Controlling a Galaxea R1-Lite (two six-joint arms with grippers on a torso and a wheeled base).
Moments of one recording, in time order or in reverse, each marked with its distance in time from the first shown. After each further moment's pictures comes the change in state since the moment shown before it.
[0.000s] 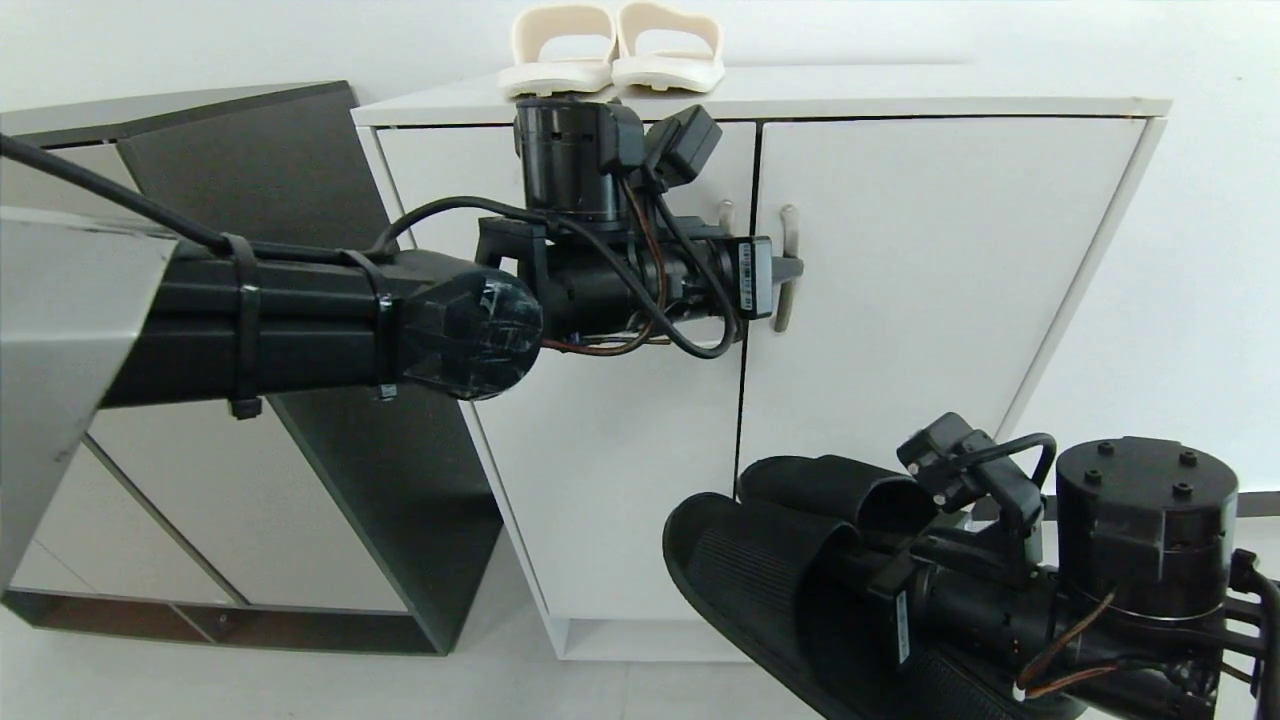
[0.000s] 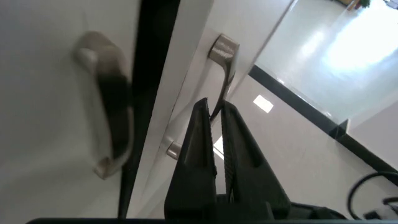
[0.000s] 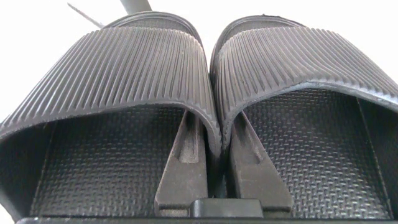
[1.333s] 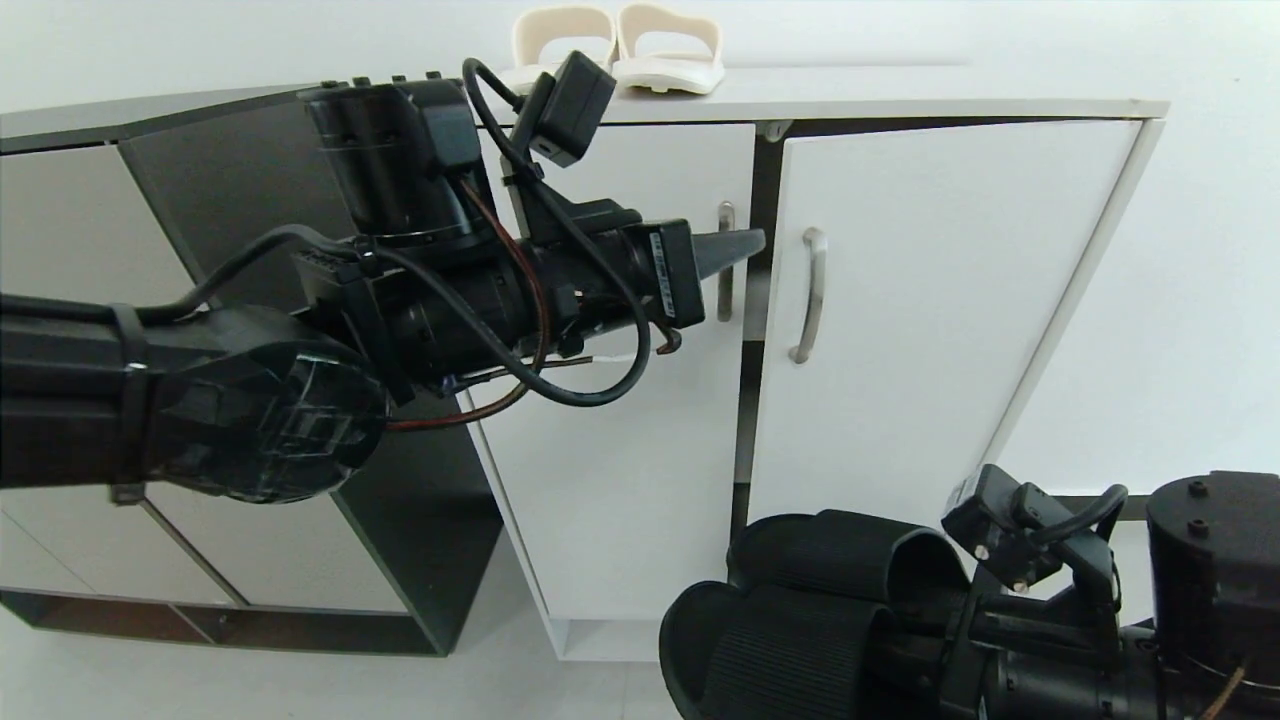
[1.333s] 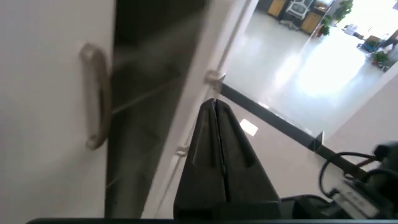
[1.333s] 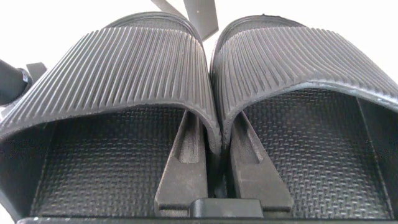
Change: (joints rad) left arm 0.033 -0.237 0.404 -0.333 -0.082 -0.039; right arm 0.057 -0.154 0.050 0.185 0.120 -0.052
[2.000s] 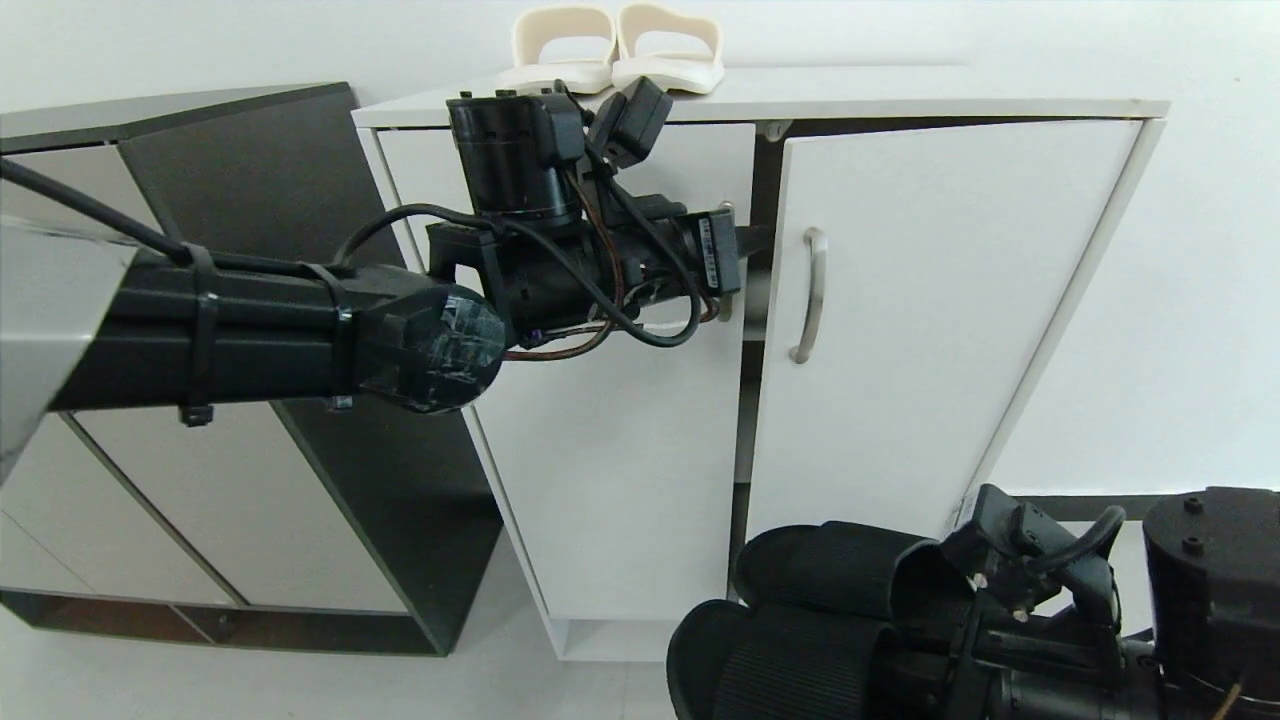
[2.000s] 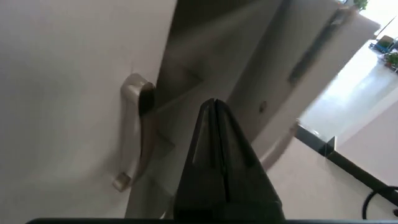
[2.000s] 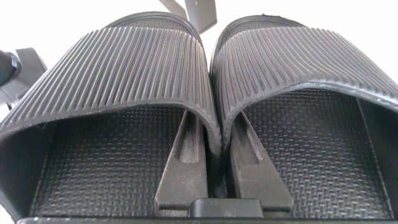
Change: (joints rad) left arm 0.023 0.207 -0.307 0.137 0.000 -0.004; right arm 0.000 0.001 0.027 0.000 0.001 -0.043
